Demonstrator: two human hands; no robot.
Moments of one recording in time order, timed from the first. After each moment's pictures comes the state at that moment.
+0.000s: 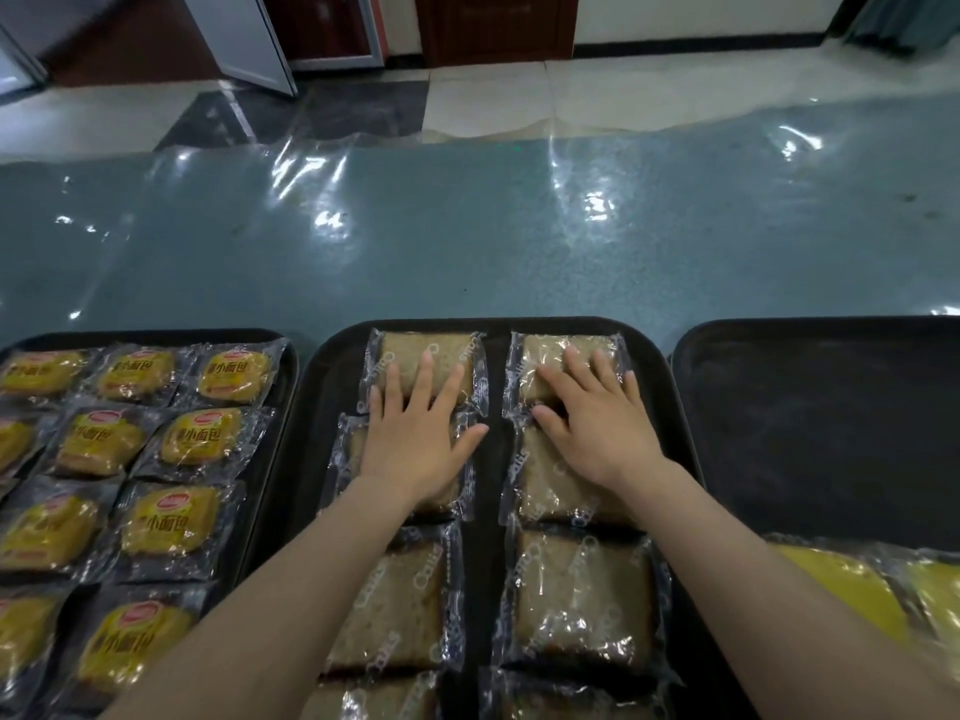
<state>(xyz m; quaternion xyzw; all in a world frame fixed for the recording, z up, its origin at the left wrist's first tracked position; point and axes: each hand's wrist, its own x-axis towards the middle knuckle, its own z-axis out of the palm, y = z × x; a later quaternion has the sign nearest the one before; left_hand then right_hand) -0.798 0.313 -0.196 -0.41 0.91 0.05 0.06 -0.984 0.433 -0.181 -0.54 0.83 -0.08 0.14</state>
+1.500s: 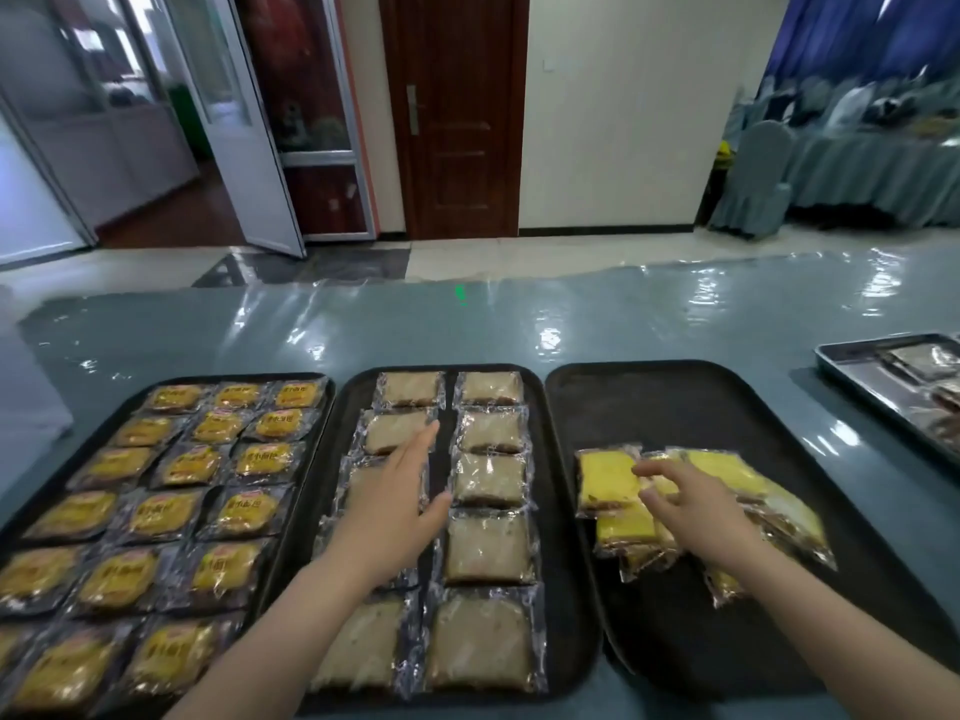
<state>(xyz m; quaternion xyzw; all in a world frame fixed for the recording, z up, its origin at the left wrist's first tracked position) -0.650 0.585 -0.011 -0.32 0.89 0.27 -0.17 -0.925 0.778 -0.030 -0.42 0.86 -0.27 0.13</state>
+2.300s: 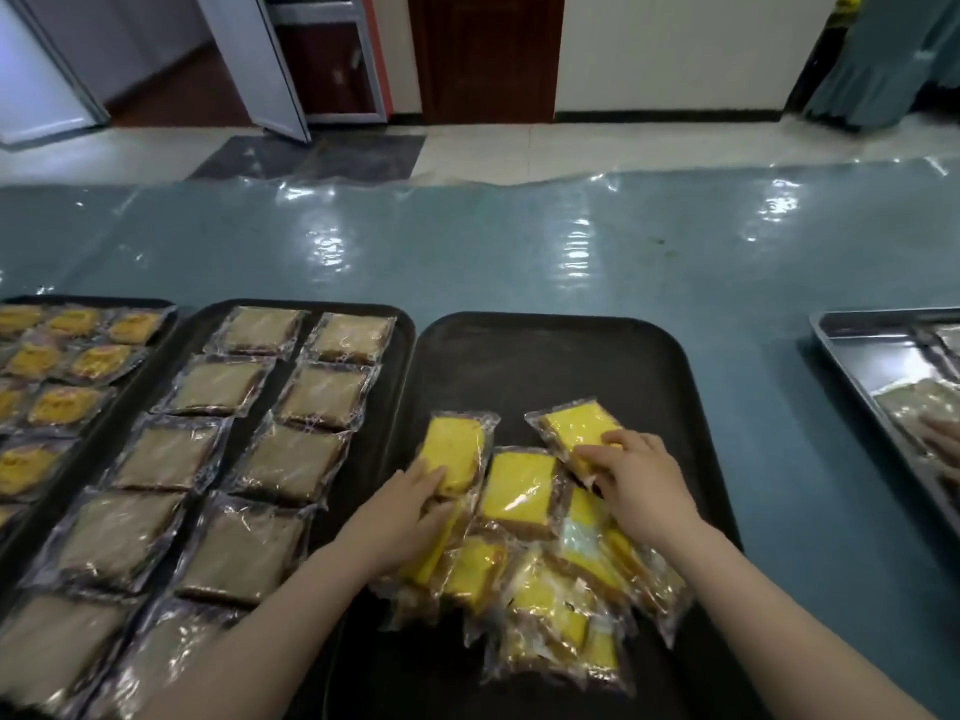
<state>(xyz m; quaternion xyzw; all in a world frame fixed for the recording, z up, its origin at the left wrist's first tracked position) -0.939 0.658 -0.127 -0.42 0.85 0.29 0.10 -1.198 0.787 -0.127 -0.53 0.83 -0.10 0.14</state>
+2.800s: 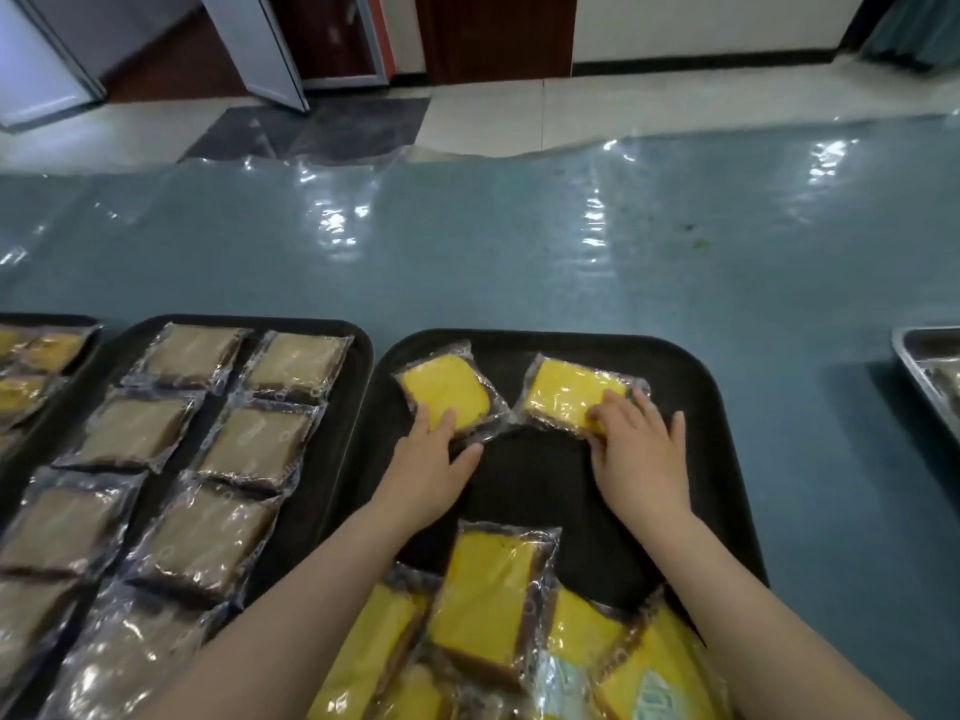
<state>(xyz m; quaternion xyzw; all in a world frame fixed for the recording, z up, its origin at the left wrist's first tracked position) -1.073 0.574 -0.152 -0.52 0.80 0.31 0.04 -1.273 0.687 -0.166 -0.50 0.85 -0.13 0.08</state>
